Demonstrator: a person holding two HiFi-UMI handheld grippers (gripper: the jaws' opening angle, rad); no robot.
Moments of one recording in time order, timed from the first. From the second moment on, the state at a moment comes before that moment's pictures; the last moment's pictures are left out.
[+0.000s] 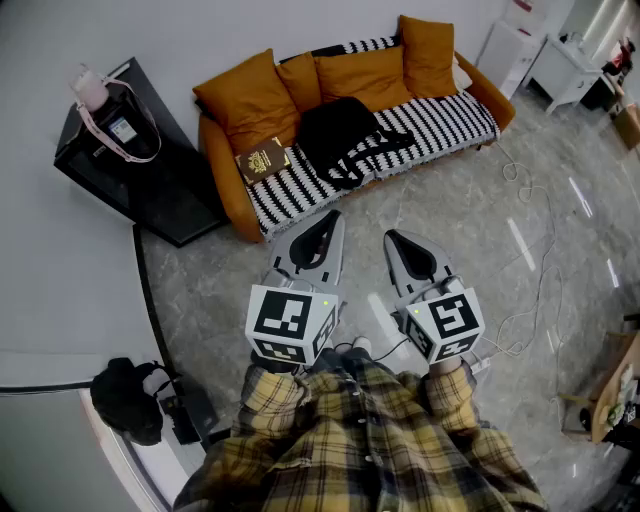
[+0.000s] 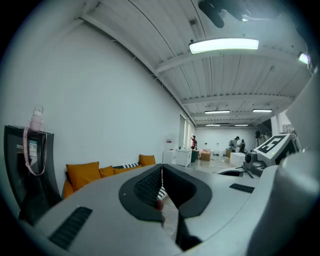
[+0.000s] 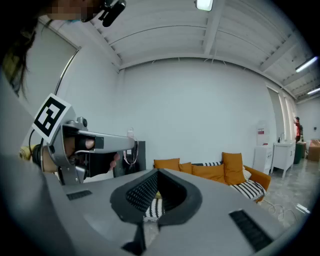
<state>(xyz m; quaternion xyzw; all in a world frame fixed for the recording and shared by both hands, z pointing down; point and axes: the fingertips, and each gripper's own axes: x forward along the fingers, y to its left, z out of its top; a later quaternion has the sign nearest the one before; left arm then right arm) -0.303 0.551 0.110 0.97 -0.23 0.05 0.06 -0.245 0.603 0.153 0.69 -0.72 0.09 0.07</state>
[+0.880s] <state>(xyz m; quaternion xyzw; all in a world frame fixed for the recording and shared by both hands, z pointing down) -0.278 0.585 0.104 0.97 -0.25 0.05 0.04 -0.221 0.643 0.147 0.67 -0.73 0.08 0.05</state>
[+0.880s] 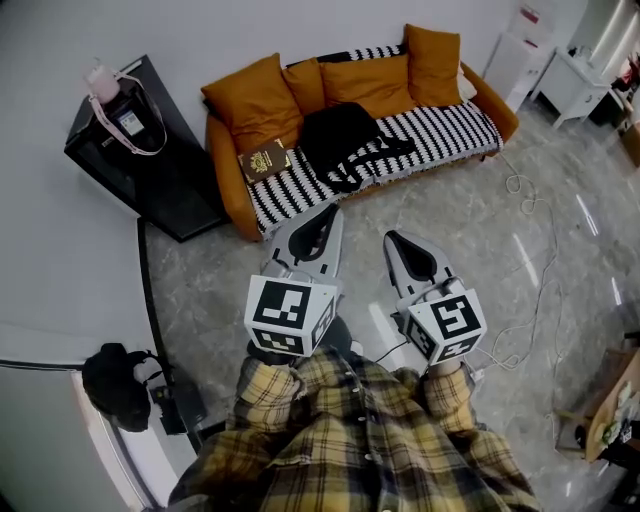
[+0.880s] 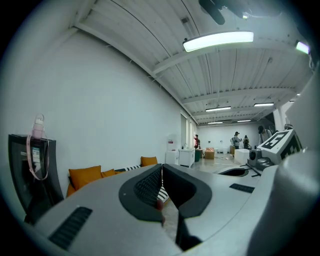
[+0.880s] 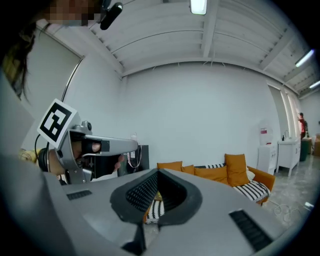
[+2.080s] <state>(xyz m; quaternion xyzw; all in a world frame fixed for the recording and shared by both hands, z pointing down) -0.142 0.307 0.115 0.97 -0.22 0.05 0.04 -0.092 0.386 0.165 0.70 -0.71 0.09 0.08</state>
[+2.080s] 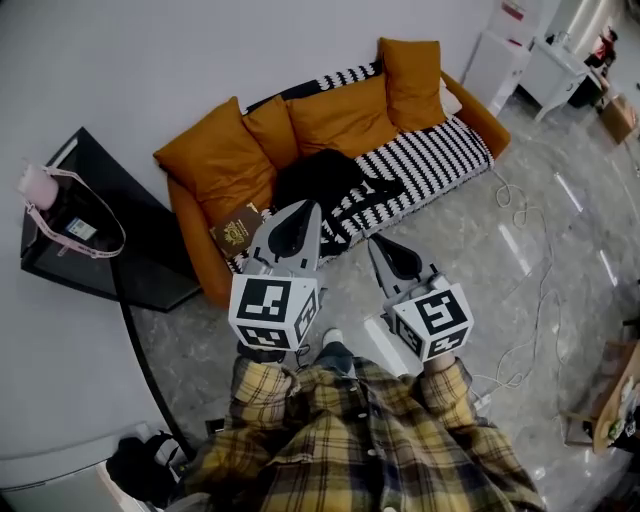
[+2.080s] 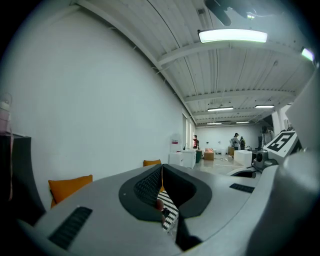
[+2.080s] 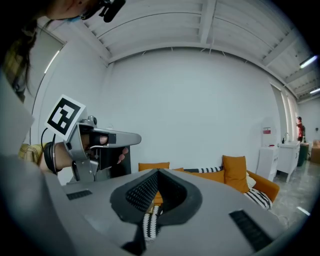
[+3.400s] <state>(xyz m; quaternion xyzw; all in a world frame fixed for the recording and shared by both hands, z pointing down) -0.139 0.145 0.139 0.95 -0.31 0.03 0.07 -0.035 0.226 0.195 0.66 -0.74 0.09 0.12</state>
